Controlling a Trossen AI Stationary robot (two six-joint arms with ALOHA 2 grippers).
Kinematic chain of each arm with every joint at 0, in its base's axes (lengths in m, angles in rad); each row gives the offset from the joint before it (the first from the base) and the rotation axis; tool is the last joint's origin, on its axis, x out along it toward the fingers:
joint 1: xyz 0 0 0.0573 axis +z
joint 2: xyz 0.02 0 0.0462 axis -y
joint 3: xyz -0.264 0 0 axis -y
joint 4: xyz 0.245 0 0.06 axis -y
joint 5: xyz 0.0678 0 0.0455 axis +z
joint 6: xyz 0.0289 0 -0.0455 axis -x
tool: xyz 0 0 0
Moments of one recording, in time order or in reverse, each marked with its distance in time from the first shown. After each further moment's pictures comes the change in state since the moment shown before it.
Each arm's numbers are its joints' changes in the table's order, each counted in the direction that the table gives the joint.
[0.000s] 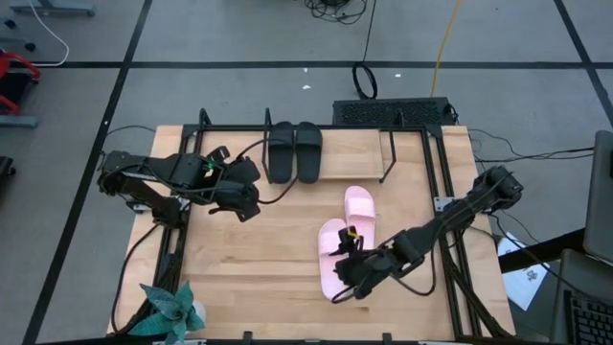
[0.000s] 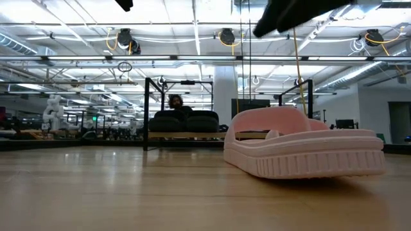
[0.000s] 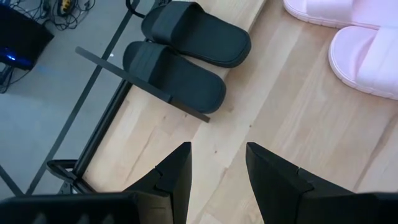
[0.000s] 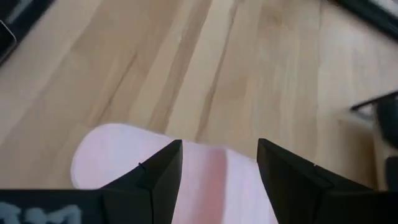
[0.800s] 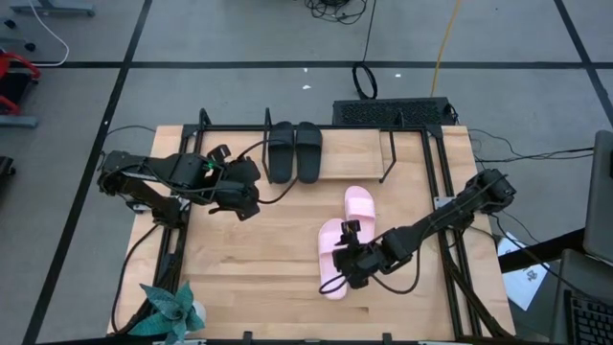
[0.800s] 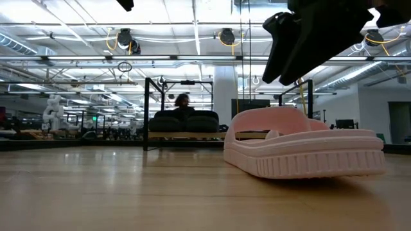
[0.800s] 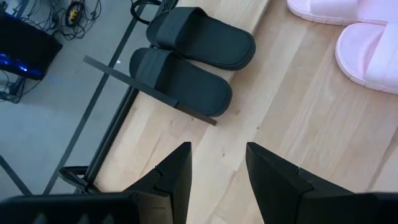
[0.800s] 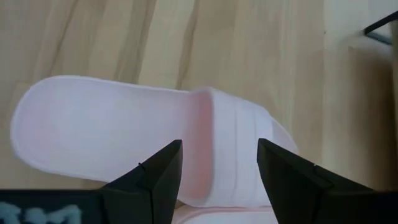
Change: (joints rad) left arm 0.000 0.000 0.000 0.000 0.025 -0.046; right arm -0.057 -0.062 -0.001 -0.142 0.013 -0.155
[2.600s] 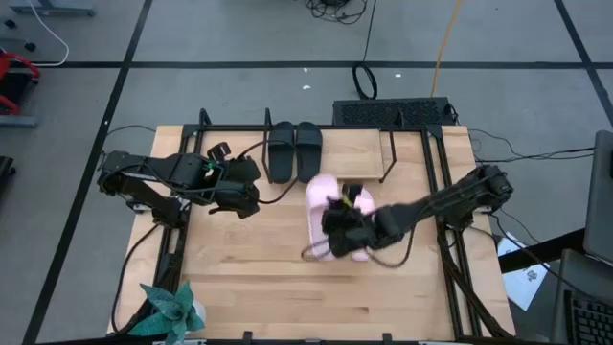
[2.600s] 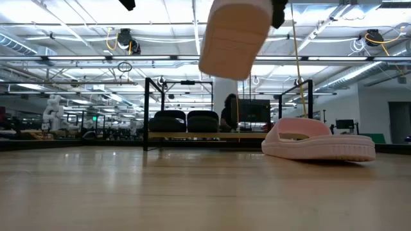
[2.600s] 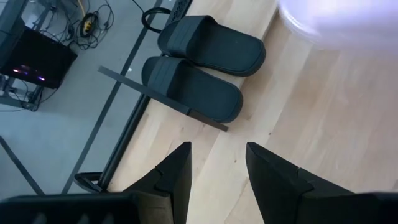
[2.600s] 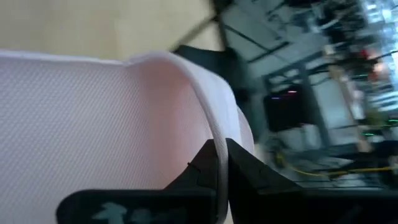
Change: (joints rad) left arm 0.000 0.000 0.000 0.000 0.051 -0.028; right arm -0.145 0.011 0.210 -0.164 -0.538 0.154
